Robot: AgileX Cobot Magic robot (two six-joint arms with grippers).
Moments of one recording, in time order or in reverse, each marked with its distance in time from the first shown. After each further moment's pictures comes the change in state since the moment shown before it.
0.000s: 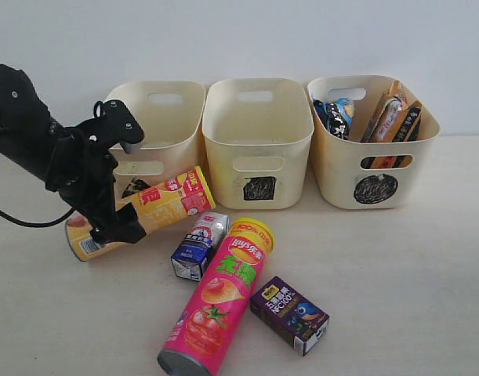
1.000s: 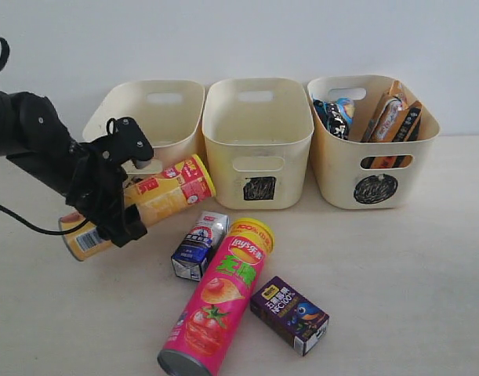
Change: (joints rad) left arm 0.000 0.100 -0.016 0.012 -0.100 0.017; right arm 0.000 0.000 0.000 0.000 0.002 0.000
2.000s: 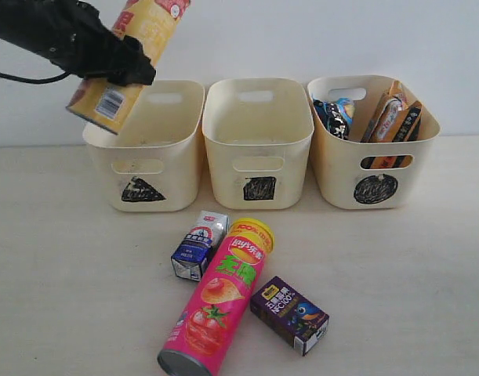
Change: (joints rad) left arm 0.000 -0.143 -0.338 0.015 0.040 -0.576; right arm 0.000 0.000 0.000 0.000 0.000 0.000
